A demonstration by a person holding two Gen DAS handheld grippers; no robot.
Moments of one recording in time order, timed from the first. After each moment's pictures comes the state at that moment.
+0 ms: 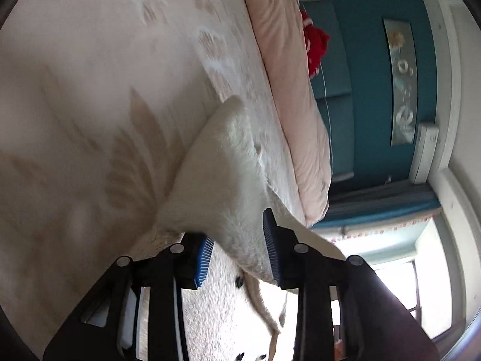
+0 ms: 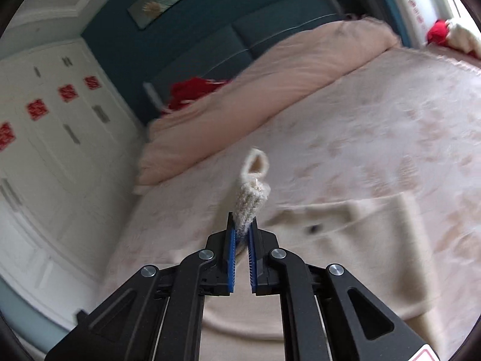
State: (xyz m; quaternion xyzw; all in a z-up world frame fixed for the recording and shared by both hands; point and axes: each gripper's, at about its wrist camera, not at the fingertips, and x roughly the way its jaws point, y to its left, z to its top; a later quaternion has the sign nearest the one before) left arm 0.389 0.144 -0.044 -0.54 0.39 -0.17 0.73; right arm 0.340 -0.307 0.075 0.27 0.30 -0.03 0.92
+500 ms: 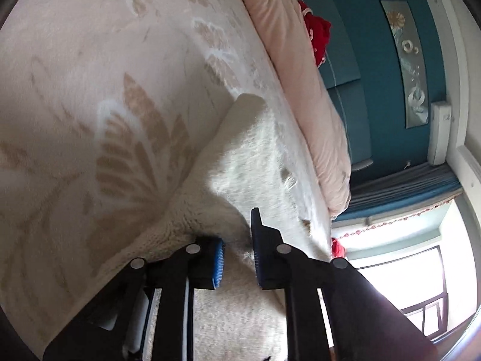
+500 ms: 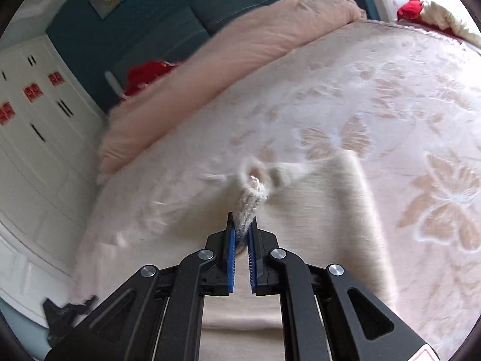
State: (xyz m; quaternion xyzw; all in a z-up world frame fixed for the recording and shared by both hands) left arm 0.389 0.131 -0.049 -0.48 0.41 -0.14 0.76; right arm 0.328 -0.357 0.004 0.28 0.36 -0.09 0.89
